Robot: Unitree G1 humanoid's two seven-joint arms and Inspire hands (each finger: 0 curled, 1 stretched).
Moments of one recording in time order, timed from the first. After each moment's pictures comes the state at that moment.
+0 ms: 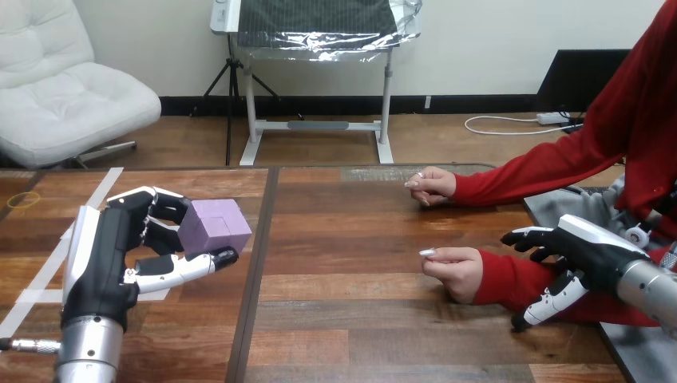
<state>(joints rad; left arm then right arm) 0.04 0.31 0.10 0.17 0.19 -0.28 0.10 -0.61 -0.64 0.23 1.19 -0.49 -0.47 0.25</state>
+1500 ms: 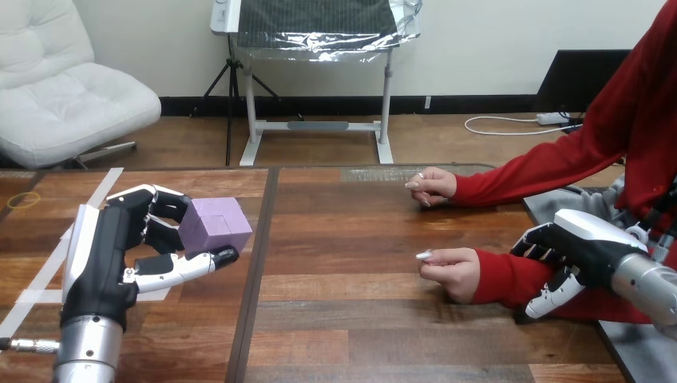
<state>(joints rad) 0.04 0.31 0.10 0.17 0.18 -0.30 0.09 -0.65 -0.64 0.32 1.19 -0.58 -0.43 0.15</state>
